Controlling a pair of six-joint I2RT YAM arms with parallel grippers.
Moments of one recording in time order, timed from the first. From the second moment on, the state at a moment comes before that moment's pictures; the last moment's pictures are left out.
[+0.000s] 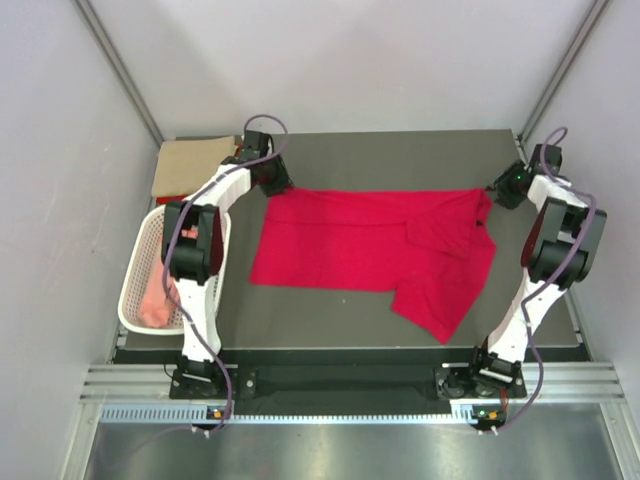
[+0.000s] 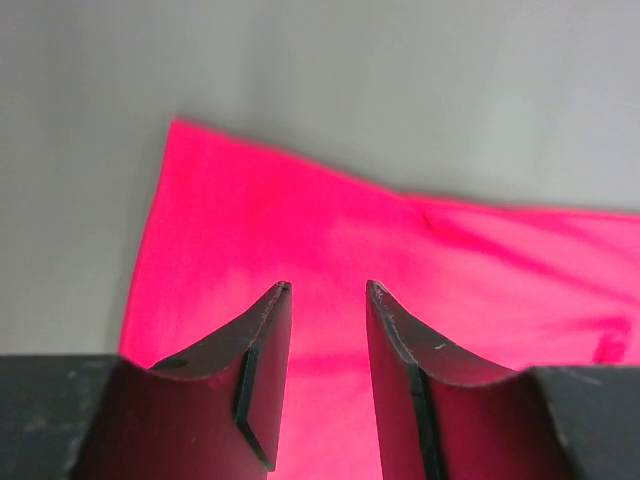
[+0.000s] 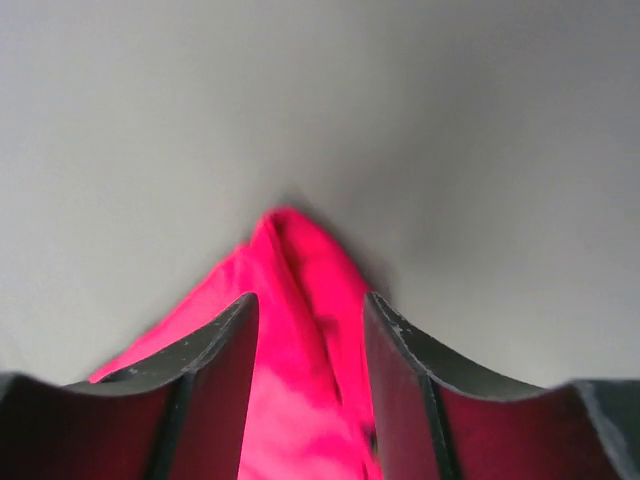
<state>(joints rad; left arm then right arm) -0.20 2.18 1.73 -0.42 0.17 -0.57 -0.34 2.08 1.48 -0.24 -0.25 0.57</state>
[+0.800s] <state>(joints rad) -0.24 1.40 1.17 -0.53 0.25 -0.46 0.18 1.10 0.78 -1.13 0.18 0.96</state>
